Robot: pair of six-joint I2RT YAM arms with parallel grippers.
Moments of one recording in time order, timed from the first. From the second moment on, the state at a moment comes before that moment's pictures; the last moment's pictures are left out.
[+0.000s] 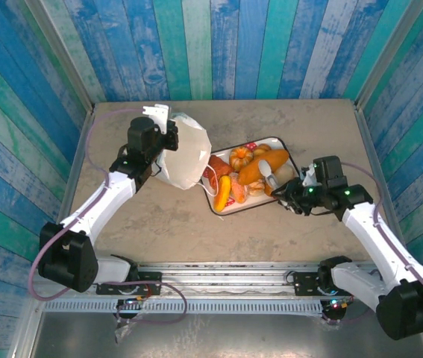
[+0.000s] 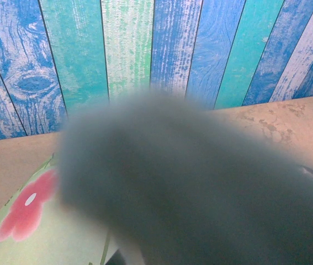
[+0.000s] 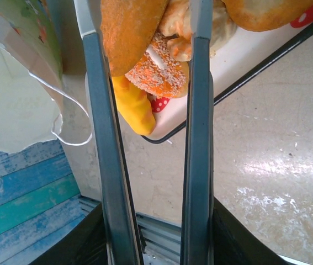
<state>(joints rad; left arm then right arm) -0.33 1.32 0.98 0.06 0.00 -0.08 0.25 0.99 0.76 -0.73 -0.57 0.91</state>
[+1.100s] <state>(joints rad) -0.33 1.32 0.98 0.08 0.01 -0.10 0.24 1.11 0.86 -0.84 -0.49 0.63</state>
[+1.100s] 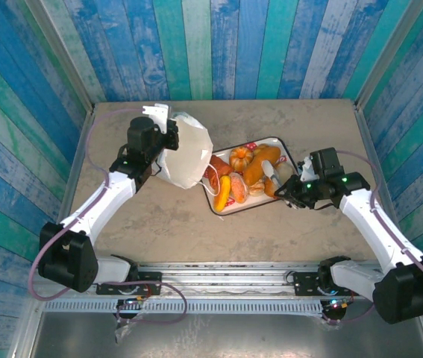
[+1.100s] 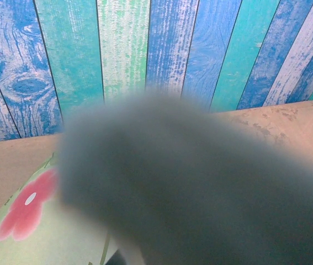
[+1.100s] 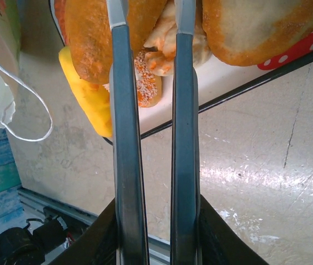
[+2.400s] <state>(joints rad) -0.33 1.32 0.98 0.08 0.01 -0.10 0.24 1.03 1.01 -1.07 -0.30 0.63</state>
